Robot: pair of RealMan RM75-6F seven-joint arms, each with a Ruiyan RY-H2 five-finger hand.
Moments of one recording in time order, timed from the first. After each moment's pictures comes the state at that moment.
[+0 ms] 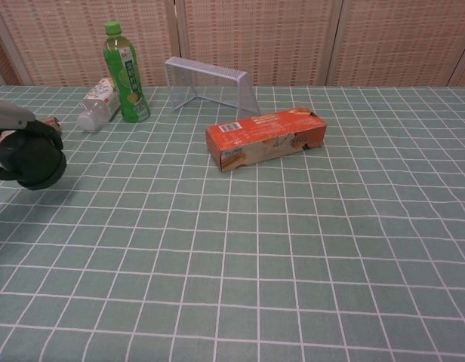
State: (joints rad) left arm -0.95 -1.12 0.10 -1.63 0.64 0.75 0.59; right arm 0.11 -1.16 -0.04 -1.57 -1.72 1.50 0.02
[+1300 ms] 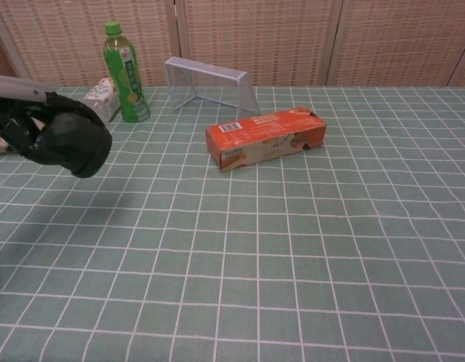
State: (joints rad) left arm -0.78 -1.03 -0.12 -1.71 1.08 0.58 -0.10; right arm 0.11 -1.16 -0.04 -1.57 -1.72 1.51 0.03
